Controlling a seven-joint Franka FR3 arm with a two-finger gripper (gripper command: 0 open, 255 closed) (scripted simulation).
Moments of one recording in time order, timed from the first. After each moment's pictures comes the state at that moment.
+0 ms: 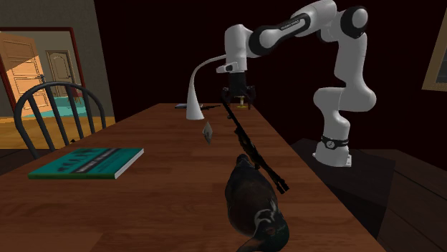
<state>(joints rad) 0.05 -0.07 -0.68 -2.05 -0.02 1.92 -1.17</state>
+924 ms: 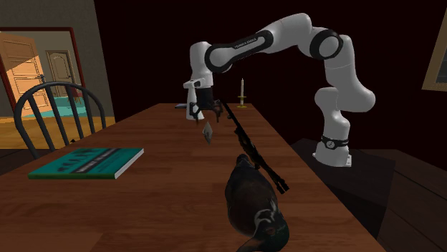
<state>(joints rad) -0.17 0.52 -0.63 -1.53 0.34 1.86 -1.69</state>
